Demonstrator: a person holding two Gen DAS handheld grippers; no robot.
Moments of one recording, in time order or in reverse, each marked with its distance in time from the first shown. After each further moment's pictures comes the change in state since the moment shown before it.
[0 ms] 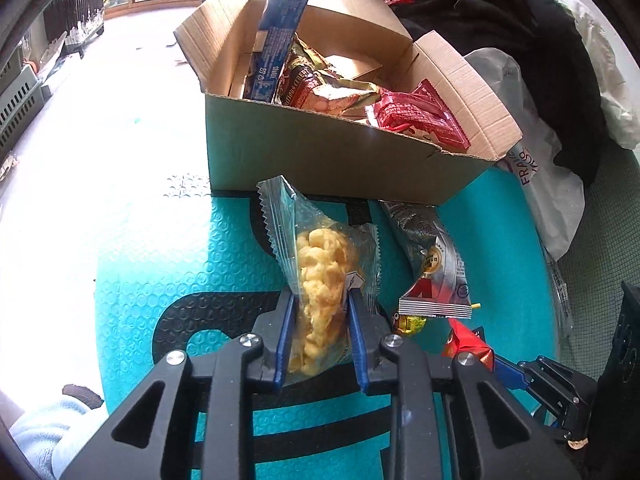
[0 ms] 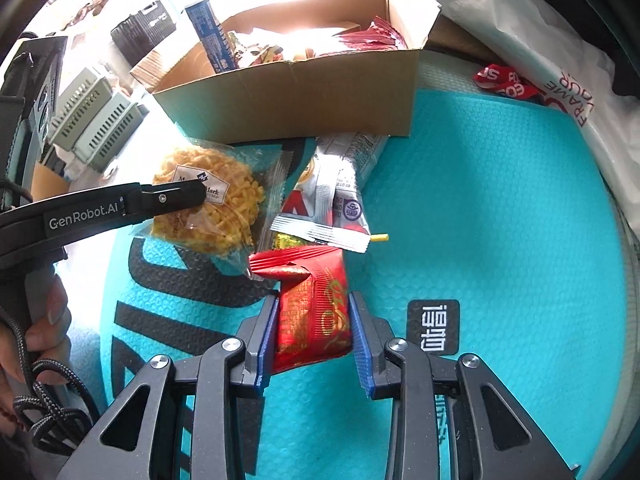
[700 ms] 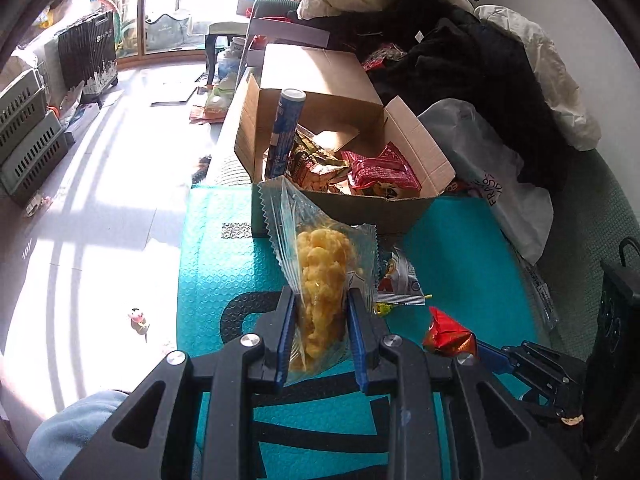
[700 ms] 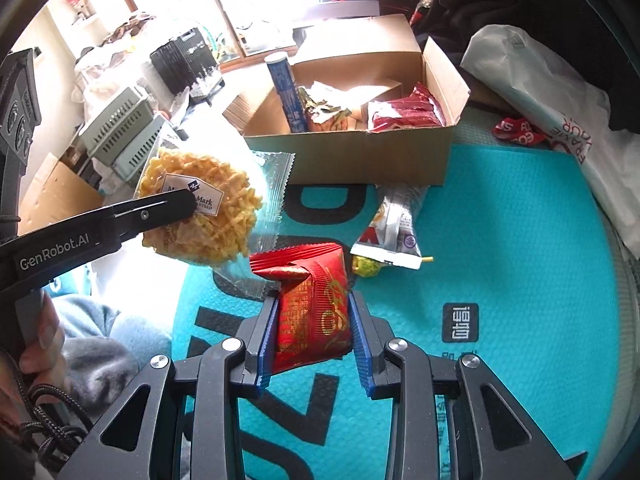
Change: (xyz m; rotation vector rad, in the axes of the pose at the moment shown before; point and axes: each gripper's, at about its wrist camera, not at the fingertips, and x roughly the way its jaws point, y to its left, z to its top) left arm -0.116 -0.019 -0.014 0.063 -0.171 0.053; right arm -0.076 0.033 -0.005 -0.038 -0.129 0.101
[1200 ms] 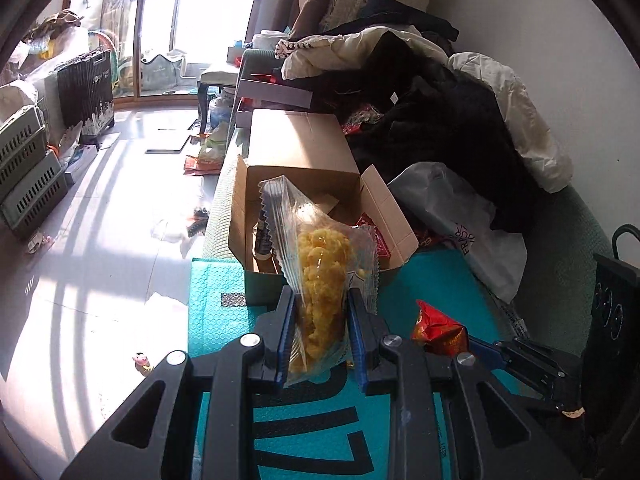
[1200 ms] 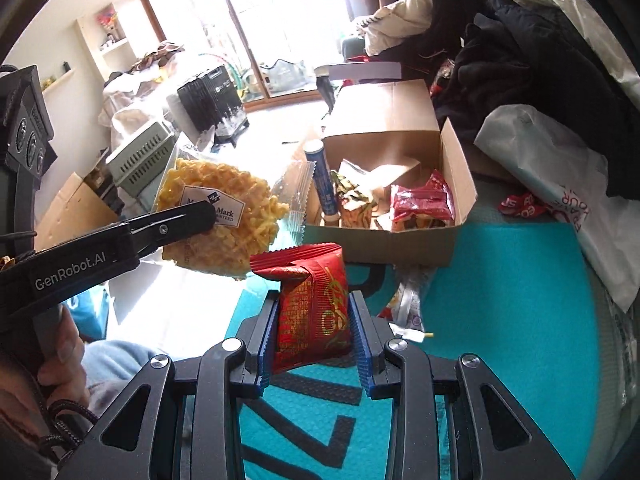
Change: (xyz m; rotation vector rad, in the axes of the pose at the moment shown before) left arm -0.057 -0.019 0.053 0.033 -0.148 -0.032; right arm -0.060 0.019 0.054 -0.048 -0.154 0.055
